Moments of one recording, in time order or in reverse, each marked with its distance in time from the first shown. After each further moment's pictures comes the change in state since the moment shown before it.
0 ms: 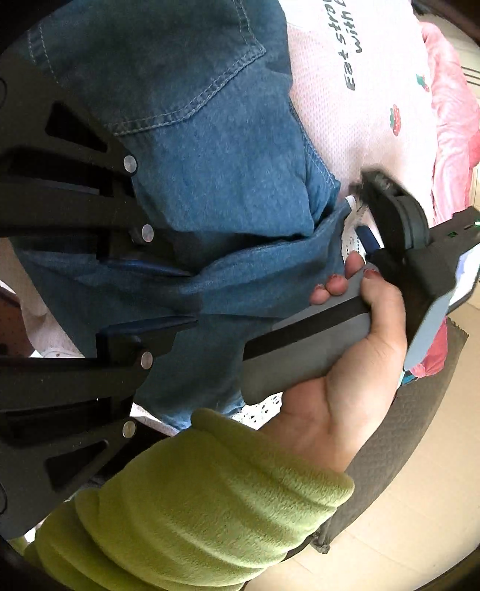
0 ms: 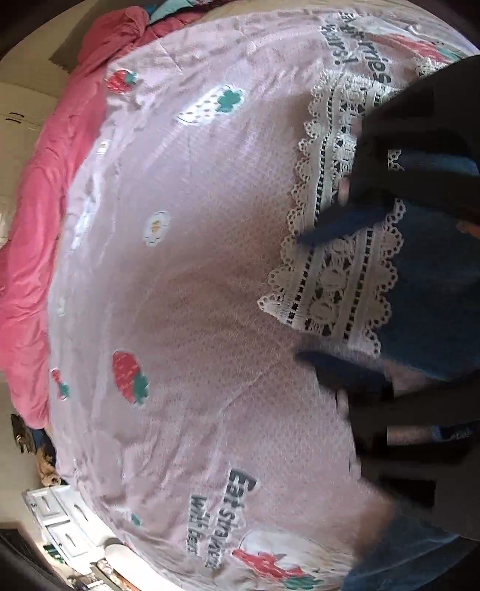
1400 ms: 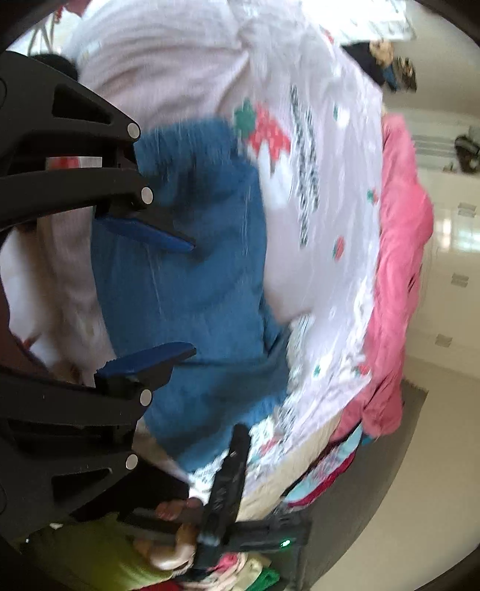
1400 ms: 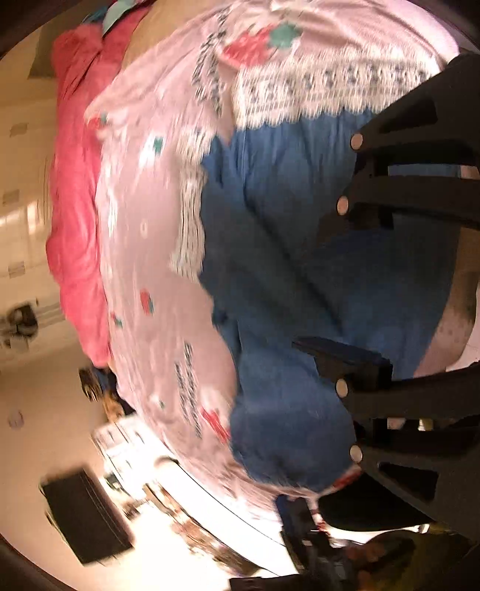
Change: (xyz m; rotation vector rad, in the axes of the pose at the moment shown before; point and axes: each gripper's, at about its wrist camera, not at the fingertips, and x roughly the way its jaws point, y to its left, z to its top) left arm -0.132 0.017 -0.030 -0.032 -0.151 0.291; right arm -0.166 -0.039 -0.197 0.109 -0.260 0.311
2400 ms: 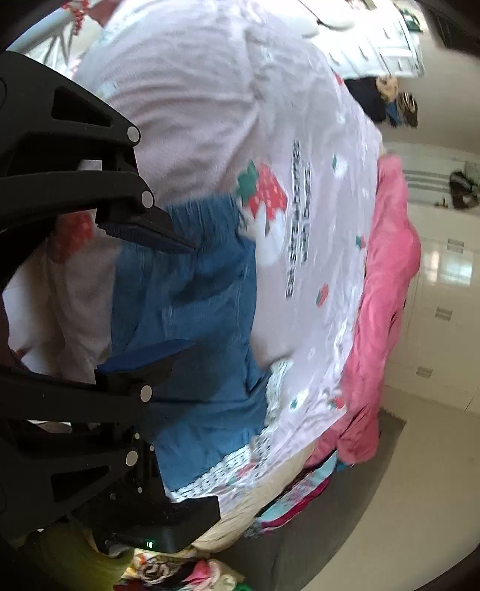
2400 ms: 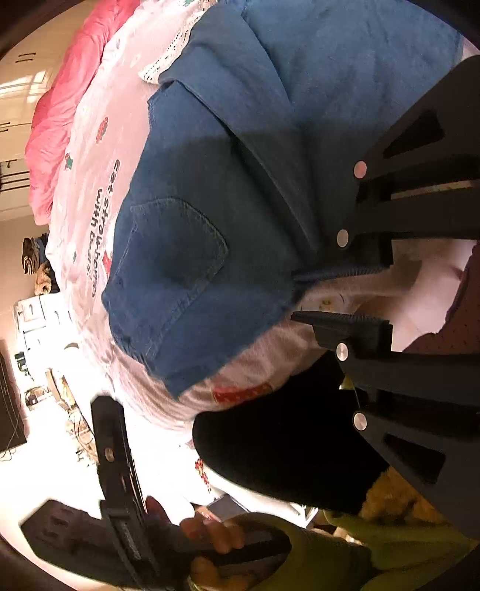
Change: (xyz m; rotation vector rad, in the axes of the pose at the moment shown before) left arm -0.039 0.041 -0.009 -0.063 -0.071 0.117; right arm 0.057 0.127 -0.057 -0.384 0.221 0.320
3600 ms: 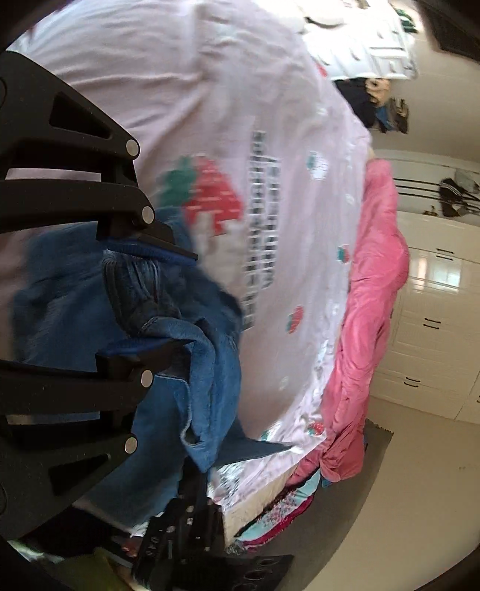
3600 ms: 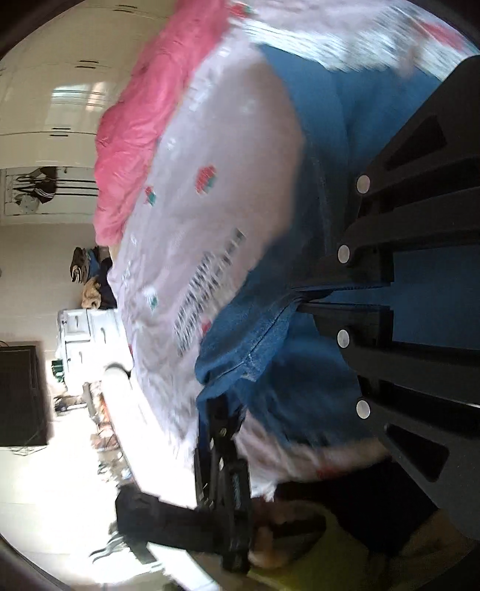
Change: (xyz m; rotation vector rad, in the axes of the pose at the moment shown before) left arm 0.057 0.038 0.041 -0.036 -0.065 0.022; right arm -0.030 -0.065 0.099 -0.116 -0.161 -0.139
